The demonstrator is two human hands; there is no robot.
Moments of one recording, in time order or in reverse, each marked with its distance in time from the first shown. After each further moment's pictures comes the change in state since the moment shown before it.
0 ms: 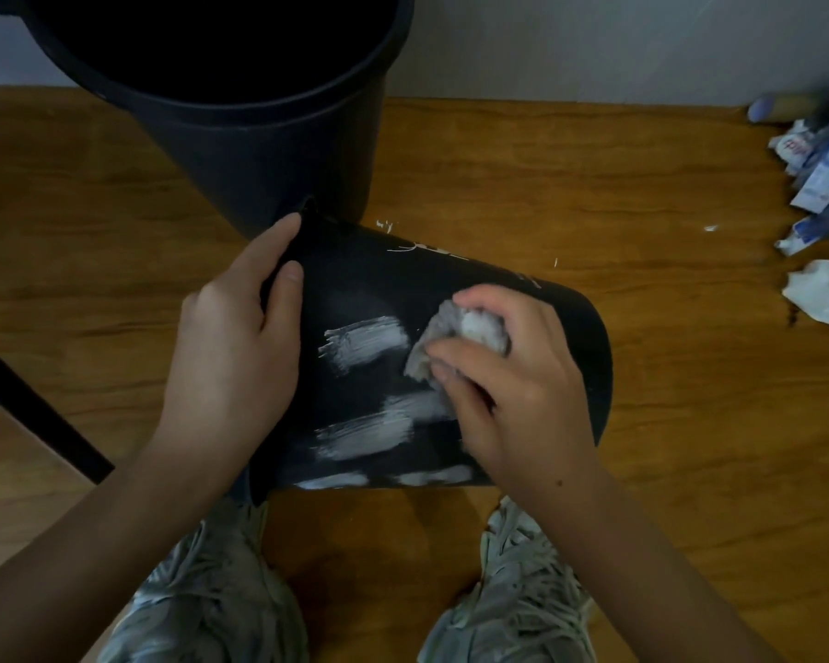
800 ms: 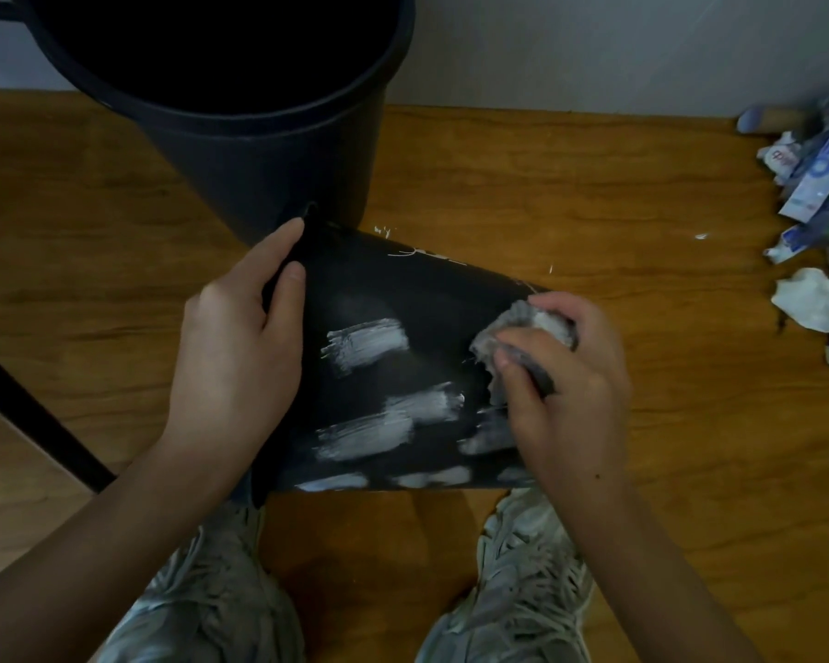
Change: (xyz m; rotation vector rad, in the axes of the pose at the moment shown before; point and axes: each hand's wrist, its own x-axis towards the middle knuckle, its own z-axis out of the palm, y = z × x) left_hand 0.004 -0.002 0.002 -0.050 0.019 -0.011; right_hand -0.009 0.029 -0.002 -0.026 0.151 0.232
